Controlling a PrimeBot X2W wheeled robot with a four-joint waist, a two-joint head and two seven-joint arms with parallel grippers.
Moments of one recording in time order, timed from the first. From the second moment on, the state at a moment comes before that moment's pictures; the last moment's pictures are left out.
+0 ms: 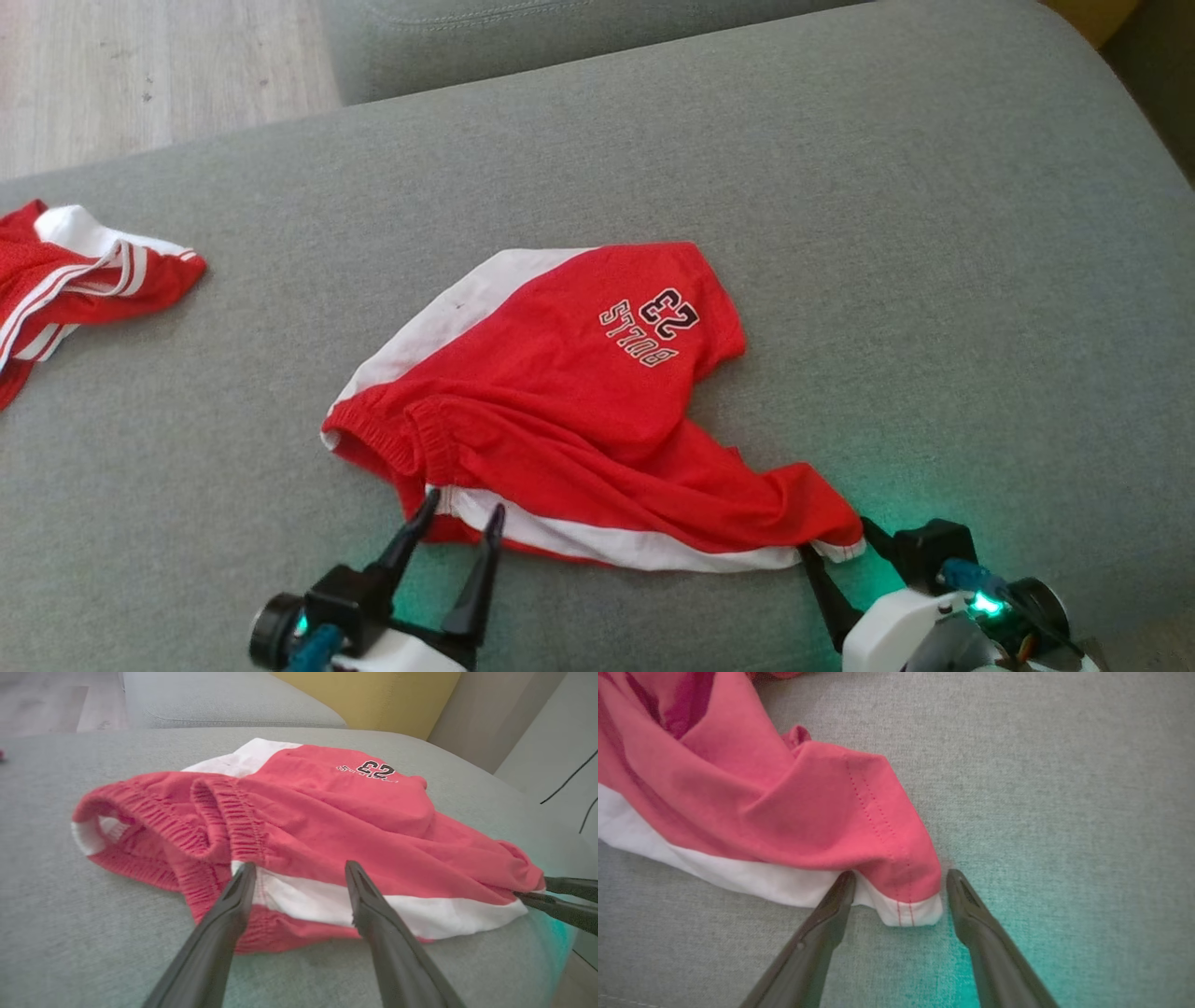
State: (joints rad) left arm 0.02 0.16 -0.40 0.25 -0.28 -0.10 -0.13; right arm 0.07 -0.08 0.21 0.30 0.05 0.13 0.15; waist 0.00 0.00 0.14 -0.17
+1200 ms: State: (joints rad) left arm 0.09 0.23 -0.40 -0.07 -0.57 -0.12 0.12; right arm 0.09 -0.18 0.29 -0.04 0.73 0.13 0.28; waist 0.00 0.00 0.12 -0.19
